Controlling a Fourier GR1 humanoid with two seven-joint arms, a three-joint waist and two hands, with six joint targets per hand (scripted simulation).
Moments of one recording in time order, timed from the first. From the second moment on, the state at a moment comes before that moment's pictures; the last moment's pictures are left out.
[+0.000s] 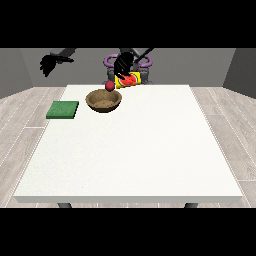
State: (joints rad) left arm -1.05 0.06 -0.83 -0.56 -1.60 0.08 0.34; right arm -0.24 -0.38 -0.34 -0.97 -0.23 0.43 -0.27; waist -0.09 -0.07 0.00
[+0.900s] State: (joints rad) left arm -0.62 0.01 -0.15 -1.00 -0.51 0.49 0.14; right arm -0.21 -0.24 -0.30 -1.05 -0.20 0.31 -0.26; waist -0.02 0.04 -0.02
